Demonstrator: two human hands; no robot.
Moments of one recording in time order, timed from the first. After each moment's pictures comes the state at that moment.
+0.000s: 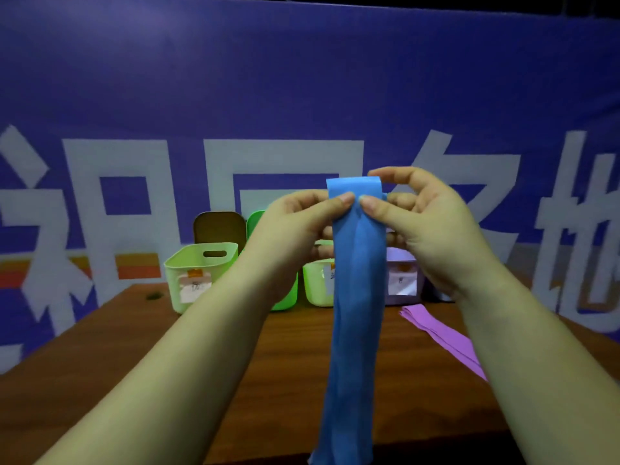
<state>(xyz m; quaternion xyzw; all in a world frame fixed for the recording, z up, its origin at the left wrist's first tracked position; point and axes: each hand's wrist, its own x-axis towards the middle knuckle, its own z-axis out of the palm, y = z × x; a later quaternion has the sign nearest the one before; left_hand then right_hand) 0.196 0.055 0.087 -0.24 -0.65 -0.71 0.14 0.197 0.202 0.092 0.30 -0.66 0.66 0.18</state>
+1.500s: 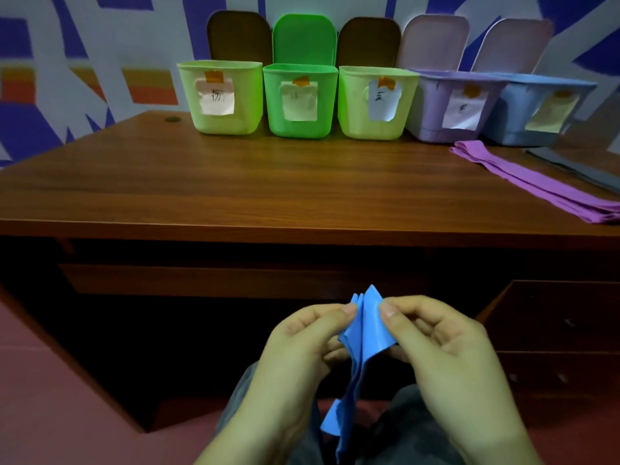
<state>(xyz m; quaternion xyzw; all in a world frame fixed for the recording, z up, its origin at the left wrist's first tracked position) 0.318 0.049 -0.212 0.10 -0.52 -0.85 -0.01 0.307 0.175 -0.199 0.04 -0.71 0.70 0.03</state>
